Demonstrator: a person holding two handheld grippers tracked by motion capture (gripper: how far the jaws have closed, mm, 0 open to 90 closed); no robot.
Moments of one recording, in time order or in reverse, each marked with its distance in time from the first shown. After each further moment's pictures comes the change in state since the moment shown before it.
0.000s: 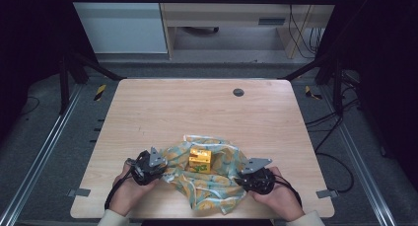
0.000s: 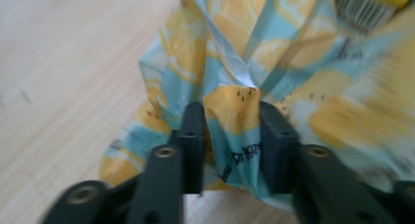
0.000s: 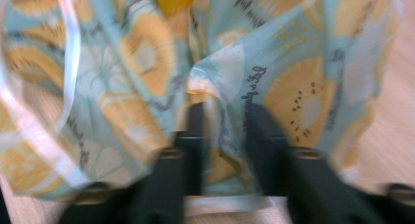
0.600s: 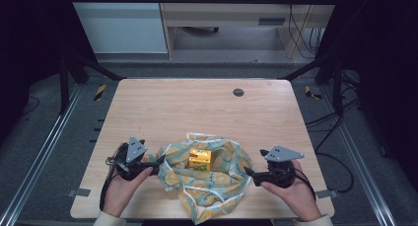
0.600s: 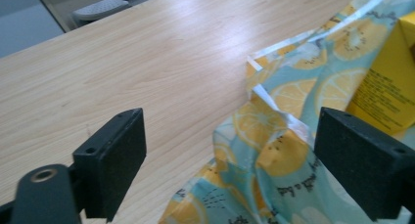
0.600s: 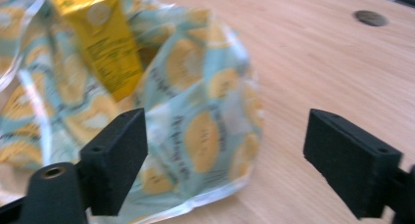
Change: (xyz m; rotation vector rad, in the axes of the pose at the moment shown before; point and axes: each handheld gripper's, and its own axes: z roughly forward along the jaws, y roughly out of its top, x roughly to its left) left arm 0.023 0.004 -0.038 -0.297 0.109 -0.193; right arm -0.027 0.003 -0.053 -0.252 -0.138 0.150
